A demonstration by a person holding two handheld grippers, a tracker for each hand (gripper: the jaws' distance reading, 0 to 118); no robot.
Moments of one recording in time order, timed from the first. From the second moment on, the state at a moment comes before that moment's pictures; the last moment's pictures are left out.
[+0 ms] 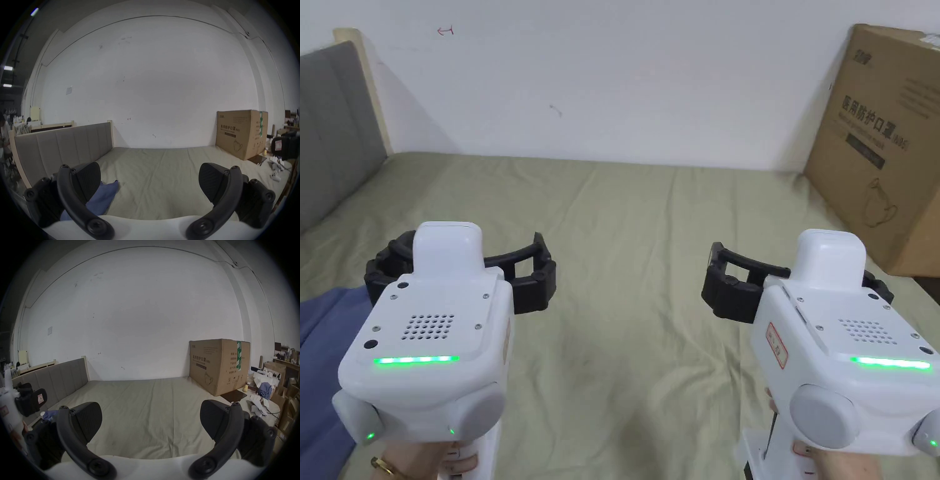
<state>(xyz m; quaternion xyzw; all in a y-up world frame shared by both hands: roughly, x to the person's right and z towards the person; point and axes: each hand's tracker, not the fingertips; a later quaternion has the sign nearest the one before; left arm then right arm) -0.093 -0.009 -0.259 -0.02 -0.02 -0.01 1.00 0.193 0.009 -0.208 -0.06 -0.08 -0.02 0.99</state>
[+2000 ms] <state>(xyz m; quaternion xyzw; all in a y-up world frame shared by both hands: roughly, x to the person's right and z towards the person) -0.276 -0.003 -0.125 -0.02 0.26 0.01 0.96 -0.022 0.017 -0.223 -0.06 0.27 0.03 0.96</state>
